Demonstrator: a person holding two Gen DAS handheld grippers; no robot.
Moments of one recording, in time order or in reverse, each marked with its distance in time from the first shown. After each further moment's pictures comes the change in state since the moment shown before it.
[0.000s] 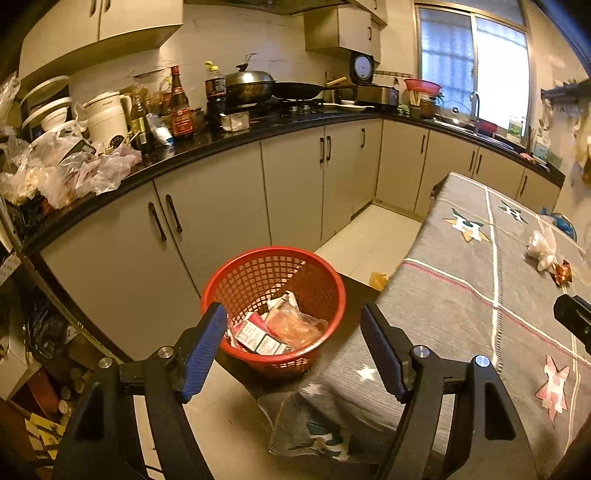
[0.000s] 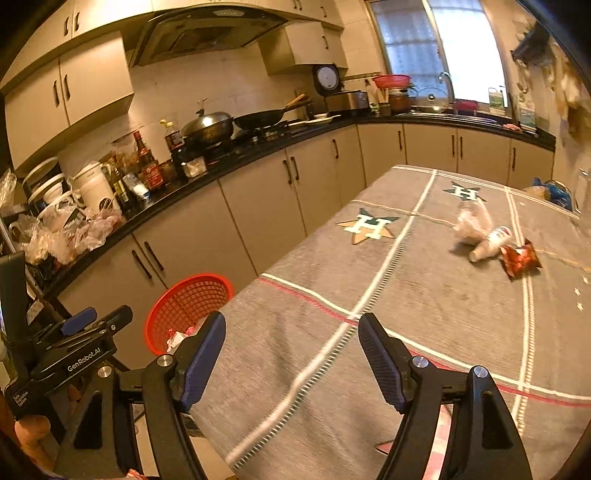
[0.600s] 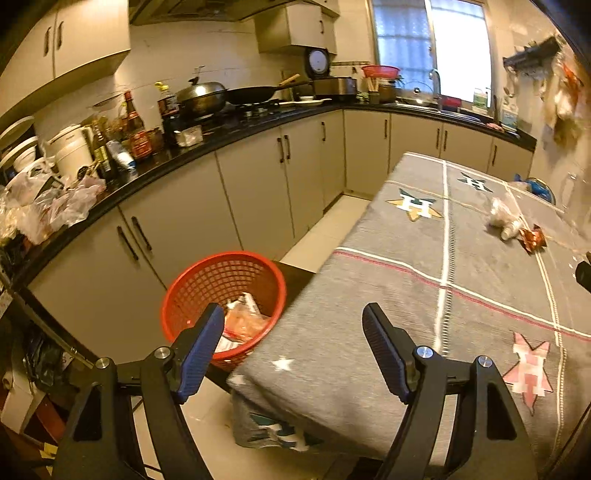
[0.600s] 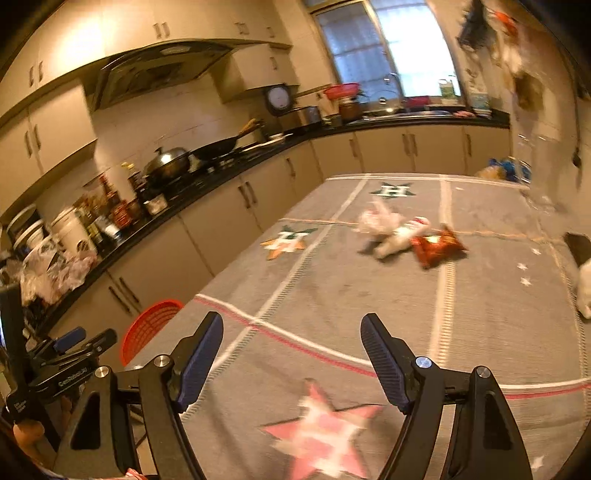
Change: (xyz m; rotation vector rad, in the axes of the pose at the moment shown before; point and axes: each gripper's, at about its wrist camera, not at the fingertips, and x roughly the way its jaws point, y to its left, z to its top) left arm -0.017 -0.074 -0.005 0.137 0.005 -0.062; right arm -0.058 -0.109 -0.010 0.153 -0.075 -0.101
